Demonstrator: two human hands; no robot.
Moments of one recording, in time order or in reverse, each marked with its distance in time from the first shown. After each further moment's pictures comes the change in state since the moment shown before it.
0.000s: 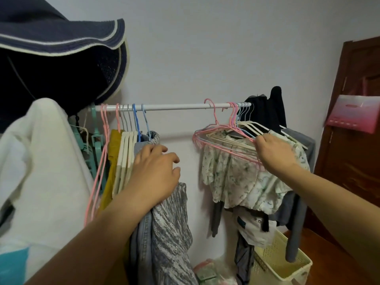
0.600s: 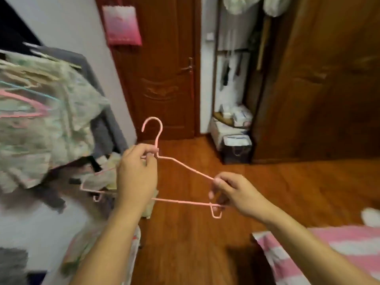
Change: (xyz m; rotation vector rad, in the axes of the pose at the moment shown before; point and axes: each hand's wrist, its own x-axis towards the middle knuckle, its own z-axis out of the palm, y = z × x) left_hand -0.117 0.281 0.183 -1.095 -0.293 0.473; right_hand -0.443 0.029 -0.142 0.967 -0.216 1.243
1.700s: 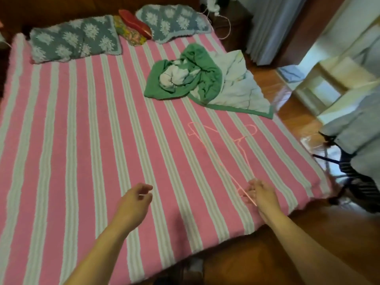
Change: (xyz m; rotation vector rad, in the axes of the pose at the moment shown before) left_hand -0.831 0.414 0.226 -0.006 -2.074 0.696; right_hand -1.037 0.313 0.084 0.894 2.425 0.863
